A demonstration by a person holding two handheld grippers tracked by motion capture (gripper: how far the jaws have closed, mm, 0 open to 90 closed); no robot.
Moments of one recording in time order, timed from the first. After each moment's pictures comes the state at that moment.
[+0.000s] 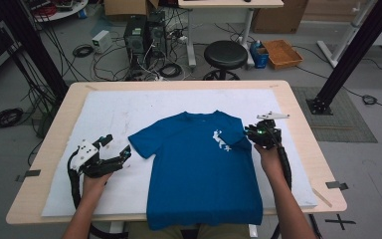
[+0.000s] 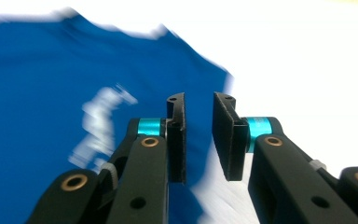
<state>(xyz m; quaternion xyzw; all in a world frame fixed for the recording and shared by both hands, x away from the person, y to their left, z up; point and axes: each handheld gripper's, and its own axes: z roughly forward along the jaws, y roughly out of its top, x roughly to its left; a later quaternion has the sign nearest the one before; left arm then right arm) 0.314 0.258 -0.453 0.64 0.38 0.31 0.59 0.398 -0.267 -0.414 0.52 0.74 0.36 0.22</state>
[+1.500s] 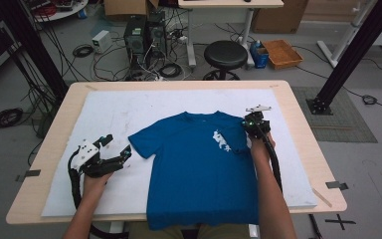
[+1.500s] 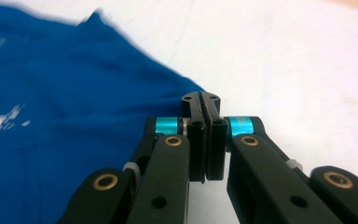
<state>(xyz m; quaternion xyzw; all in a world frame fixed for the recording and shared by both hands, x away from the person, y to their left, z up) 0.315 0.257 -0.453 0.64 0.38 0.31 0.59 0.457 -0.246 -0.440 0.52 0.74 0.31 0.30</state>
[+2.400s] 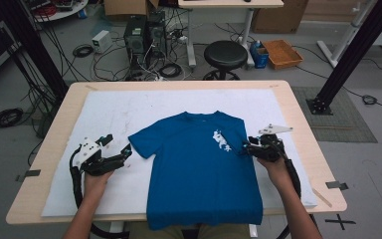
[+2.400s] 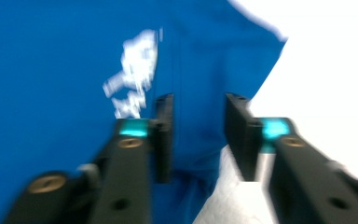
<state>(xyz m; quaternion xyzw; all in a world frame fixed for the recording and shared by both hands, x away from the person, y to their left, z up) 0.320 0.255 -0.450 0.65 0.41 0.30 0.56 0.371 -0.277 -0.427 0.43 0.78 0.41 0.19</state>
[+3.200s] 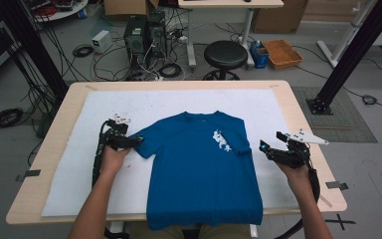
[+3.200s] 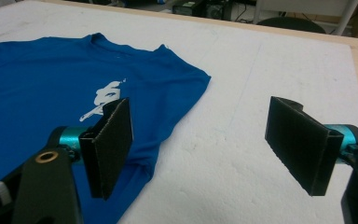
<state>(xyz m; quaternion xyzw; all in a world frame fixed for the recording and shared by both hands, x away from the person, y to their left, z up) 0.407 0.209 -0.443 0.77 0.50 0.24 0.32 0.339 -0.328 -0.417 0.45 0.71 0.47 0.26</state>
